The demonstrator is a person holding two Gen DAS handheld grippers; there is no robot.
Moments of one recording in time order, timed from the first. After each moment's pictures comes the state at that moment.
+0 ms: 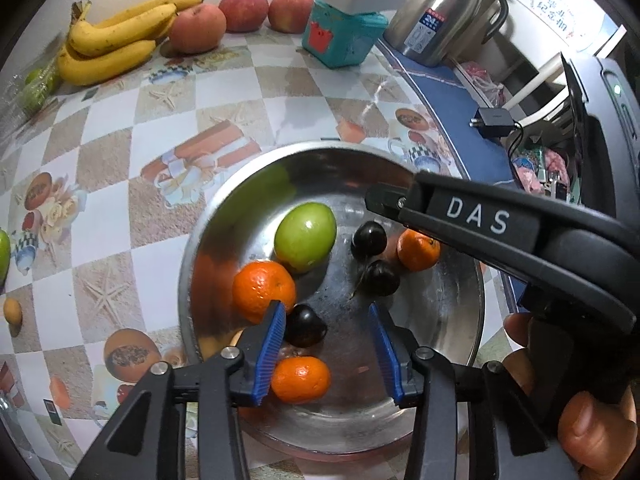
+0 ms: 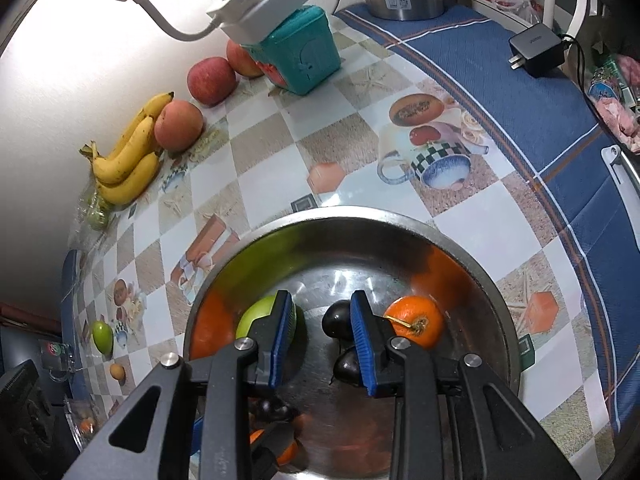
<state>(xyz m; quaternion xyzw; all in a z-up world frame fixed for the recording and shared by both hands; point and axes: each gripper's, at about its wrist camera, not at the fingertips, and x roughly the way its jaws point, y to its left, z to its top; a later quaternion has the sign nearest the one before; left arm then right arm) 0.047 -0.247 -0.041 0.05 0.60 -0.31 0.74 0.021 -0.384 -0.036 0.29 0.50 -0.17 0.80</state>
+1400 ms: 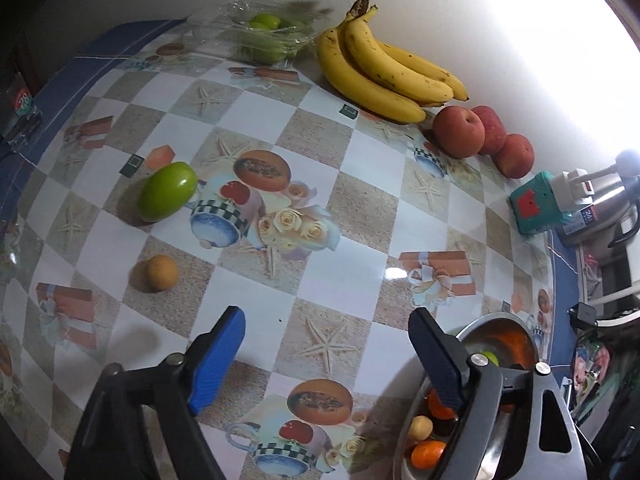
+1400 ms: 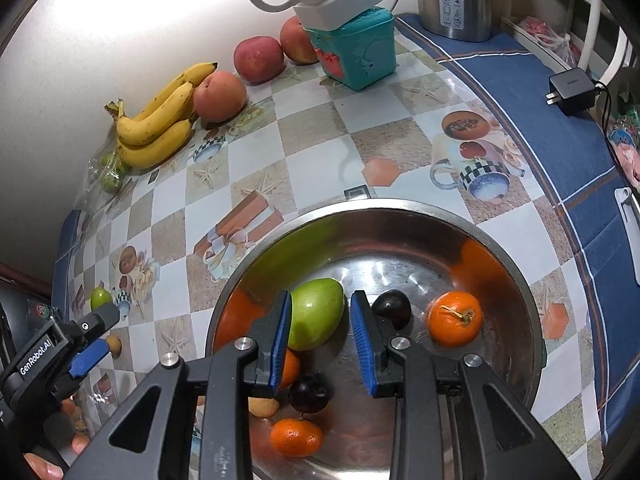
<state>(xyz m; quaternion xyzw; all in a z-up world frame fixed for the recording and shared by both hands) 0.125 -0.095 -0.030 -0.12 0.58 -0.05 0.81 0.039 -0.346 -0.033 0.23 0.52 -0.14 0.81</state>
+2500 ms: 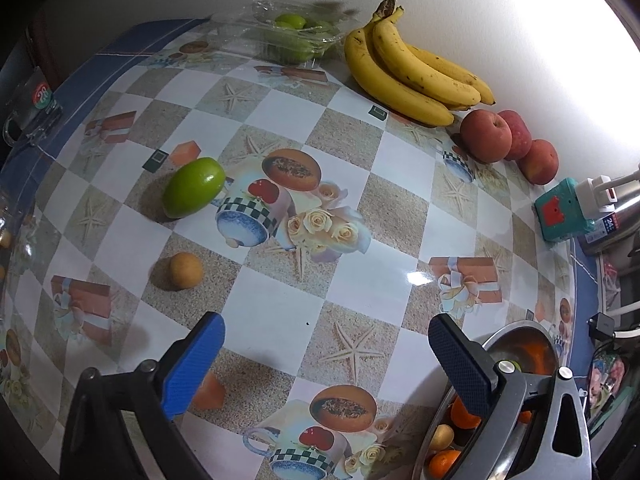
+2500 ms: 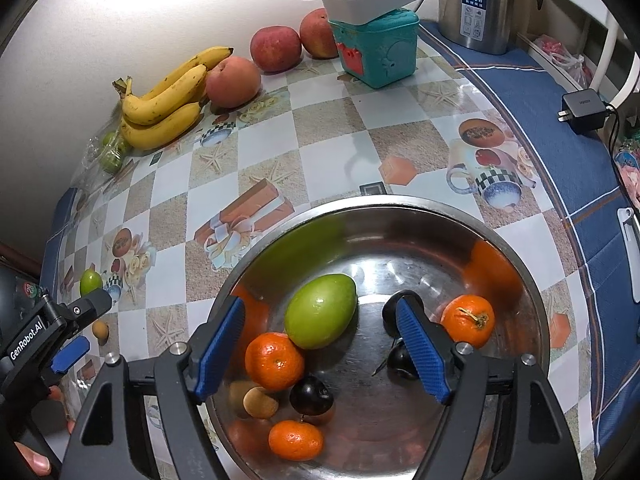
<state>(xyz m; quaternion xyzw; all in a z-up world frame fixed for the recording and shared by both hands) 0.124 -0.089 -0.037 -0.11 0.57 -0.01 0.81 0.044 -0.331 -0.039 0.19 0.53 -0.13 0.82</state>
